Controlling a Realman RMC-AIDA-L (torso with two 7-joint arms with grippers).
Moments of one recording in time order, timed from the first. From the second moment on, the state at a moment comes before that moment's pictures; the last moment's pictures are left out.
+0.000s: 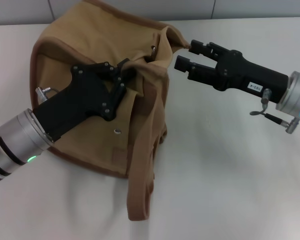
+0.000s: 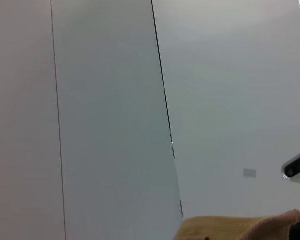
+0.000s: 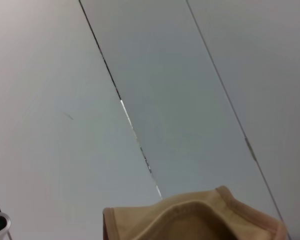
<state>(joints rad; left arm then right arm) -0.54 -2.08 0.87 0.07 1.30 1.64 -0.43 0.63 2.08 -0.62 -0.26 -1.67 -1.52 1.17</state>
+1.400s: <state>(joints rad) -0.54 -2.08 0.86 0.07 1.30 1.63 -0.42 0.64 2.08 -0.73 -0.25 -1.68 -1.40 1.22</state>
